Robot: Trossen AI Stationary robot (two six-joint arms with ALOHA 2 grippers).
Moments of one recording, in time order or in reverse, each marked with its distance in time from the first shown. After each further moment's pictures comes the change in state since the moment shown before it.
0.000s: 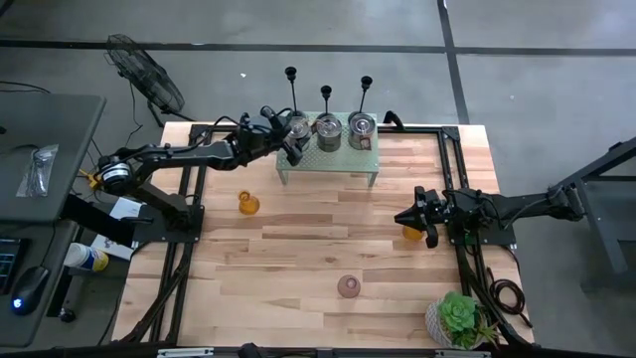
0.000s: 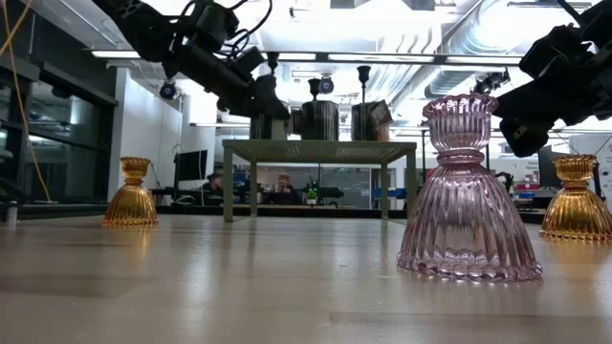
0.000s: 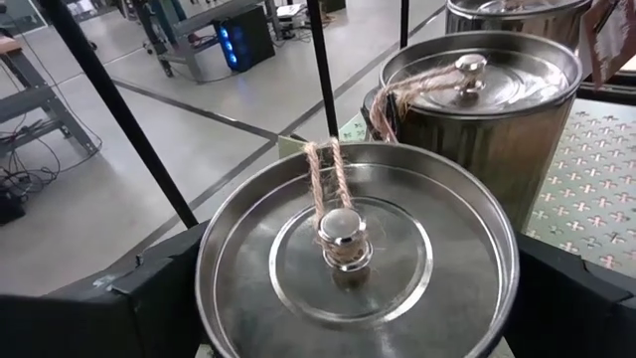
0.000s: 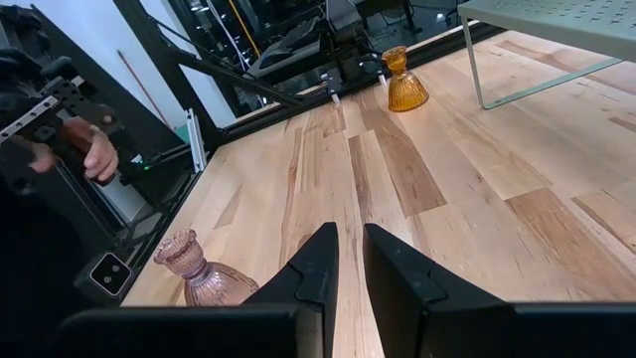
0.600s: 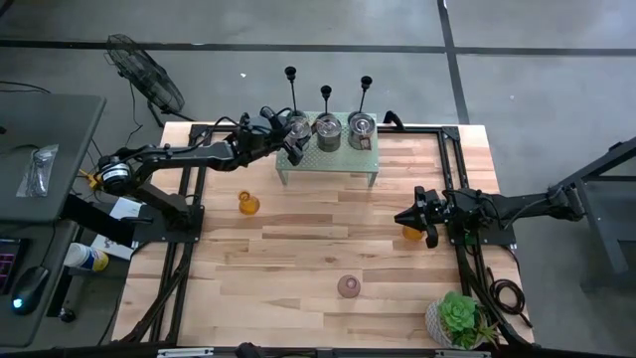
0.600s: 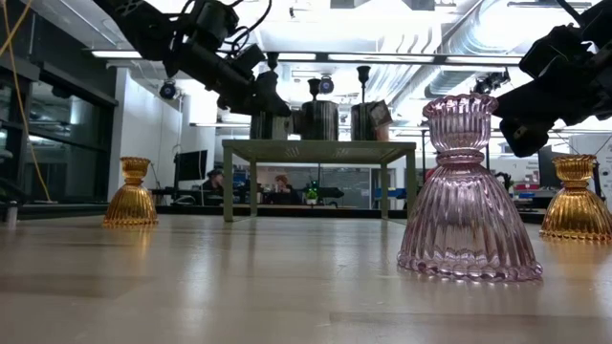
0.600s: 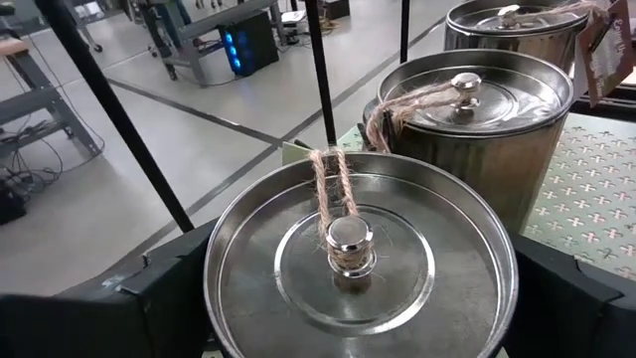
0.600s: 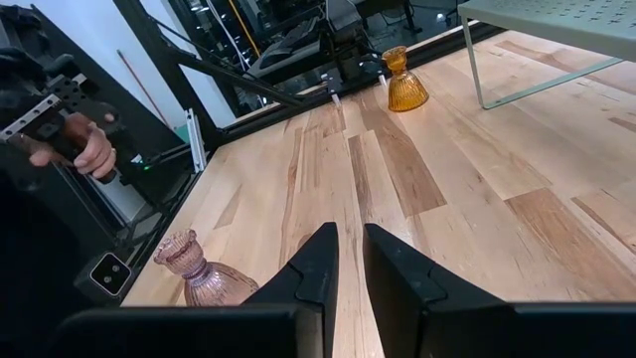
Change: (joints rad) left arm 0.000 -0.002 0.004 0.011 -0.030 -0.012; right arm 0.000 0.000 0.000 0.000 0.000 0.000
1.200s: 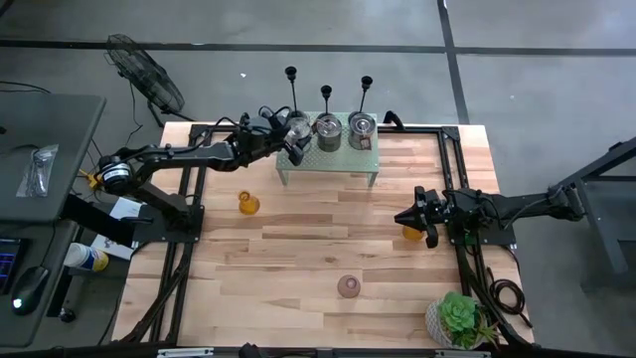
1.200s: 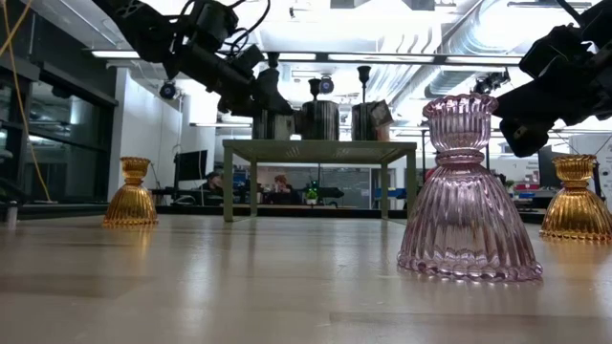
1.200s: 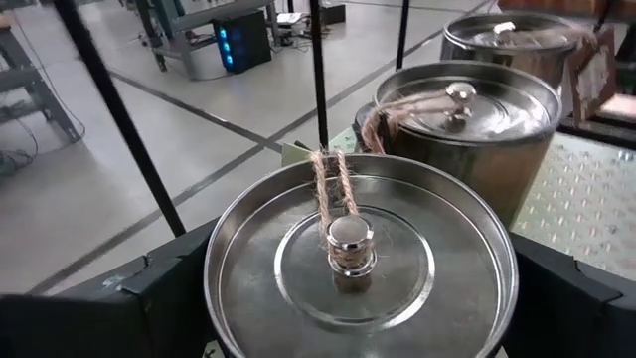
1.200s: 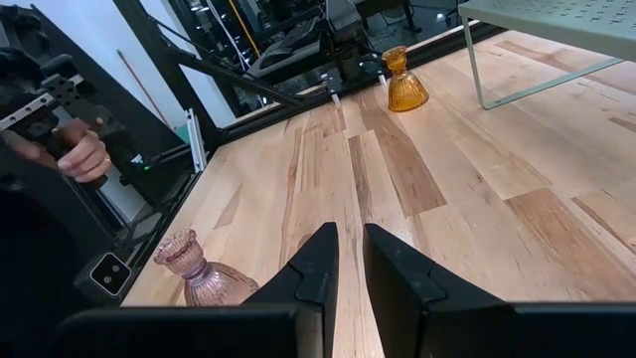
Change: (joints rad) left arm 0.000 0.000 -0.003 0.034 0.033 -0.085; right arm 0.000 0.000 0.000 0.000 0.000 0.000
